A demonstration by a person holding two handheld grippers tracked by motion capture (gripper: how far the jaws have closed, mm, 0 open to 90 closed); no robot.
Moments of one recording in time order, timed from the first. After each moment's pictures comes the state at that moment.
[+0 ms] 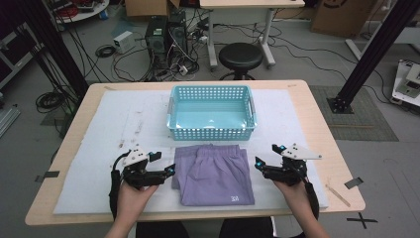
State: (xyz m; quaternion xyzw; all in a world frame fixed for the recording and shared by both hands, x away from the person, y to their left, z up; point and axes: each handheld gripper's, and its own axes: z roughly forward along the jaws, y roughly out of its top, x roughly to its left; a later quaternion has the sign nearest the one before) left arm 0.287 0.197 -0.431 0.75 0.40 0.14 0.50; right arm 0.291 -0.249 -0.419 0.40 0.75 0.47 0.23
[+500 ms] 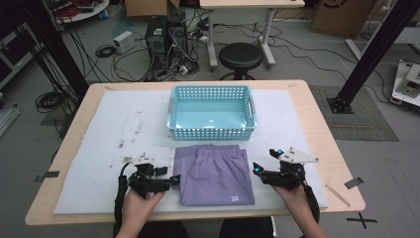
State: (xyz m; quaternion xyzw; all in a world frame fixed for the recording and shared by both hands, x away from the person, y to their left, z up) left arm 0.282 0.186 -0.453 0.74 0.47 0.04 0.47; right arm 0.284 -0.244 -0.423 0.39 0.77 0.46 0.21
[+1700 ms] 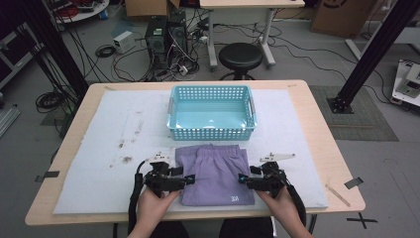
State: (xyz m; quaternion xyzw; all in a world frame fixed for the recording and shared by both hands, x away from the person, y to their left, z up) left arm 0.289 0.148 -0.455 0.75 0.45 0.00 0.48; right arm 0.289 -0.207 -0.448 0.46 0.79 0.40 0.05
